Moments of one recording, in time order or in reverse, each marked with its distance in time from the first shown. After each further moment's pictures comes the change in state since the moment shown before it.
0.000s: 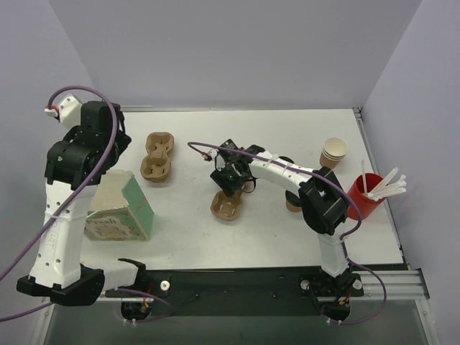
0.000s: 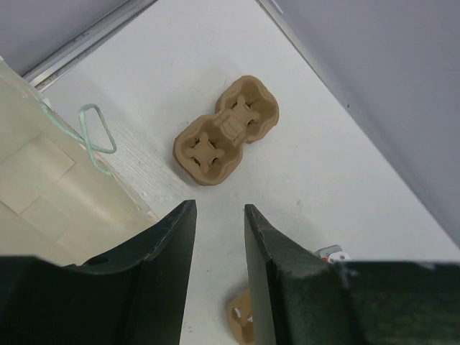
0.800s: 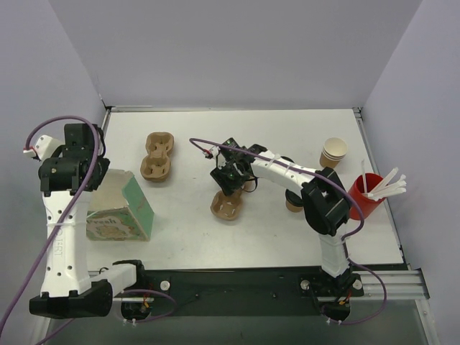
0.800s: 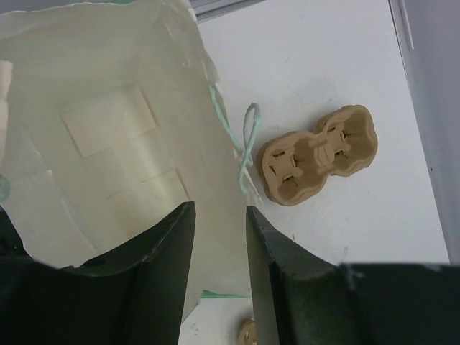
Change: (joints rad) left arm 0.311 -0.104 -0.228 -0.079 0.068 -0.191; right arm -0.005 -0.021 -0.005 0.015 -0.032 0.048
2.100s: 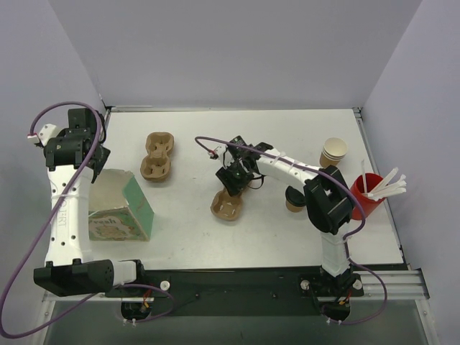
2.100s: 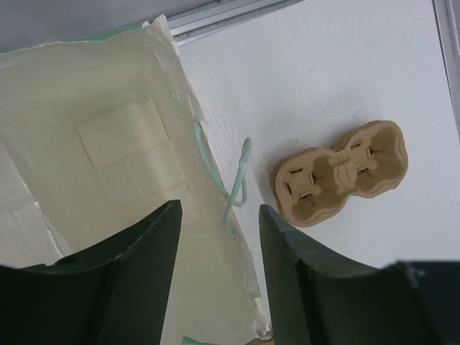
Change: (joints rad) left arm 0.057 0.148 0.058 -0.005 -0.018 0.039; right arm -0.043 -0.016 -0.040 -0.002 -0.082 -0.099
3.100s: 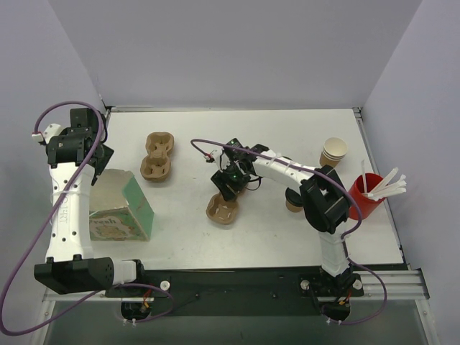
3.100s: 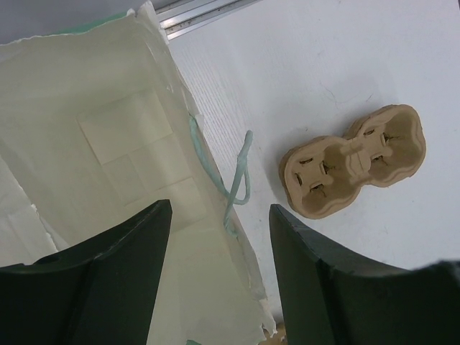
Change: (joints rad) left arm 0.004 0.018 -0.012 0.000 0.027 0.043; right arm 0.009 0.030 0.011 0.002 -0.058 -0.008
